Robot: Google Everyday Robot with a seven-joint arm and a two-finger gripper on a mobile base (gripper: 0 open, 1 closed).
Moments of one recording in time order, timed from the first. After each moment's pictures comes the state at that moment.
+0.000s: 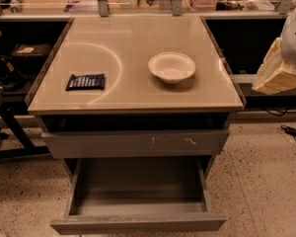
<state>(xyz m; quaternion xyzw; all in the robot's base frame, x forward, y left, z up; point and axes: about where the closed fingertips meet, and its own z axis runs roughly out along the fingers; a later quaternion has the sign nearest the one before) 0.438 -0.217 0.976 -0.60 0.78 -0.03 0.16</state>
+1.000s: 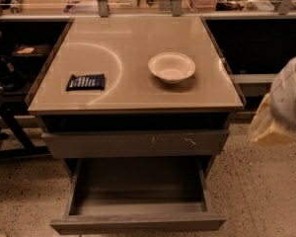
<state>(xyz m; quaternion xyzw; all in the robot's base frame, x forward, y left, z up) 0.382 -0.207 0.911 -0.62 0.78 -0.02 0.11</state>
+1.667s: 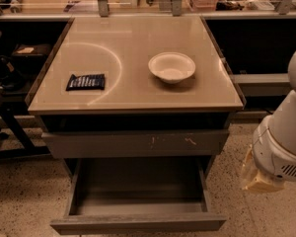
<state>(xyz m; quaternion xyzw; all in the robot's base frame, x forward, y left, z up) 0.326 -0.204 0.826 -0.63 0.78 0.03 0.03</state>
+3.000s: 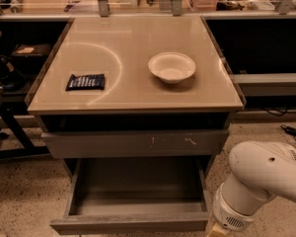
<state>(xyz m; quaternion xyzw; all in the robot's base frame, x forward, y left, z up) 0.286 -0.168 0.614 -0.56 0.81 0.16 -0.03</state>
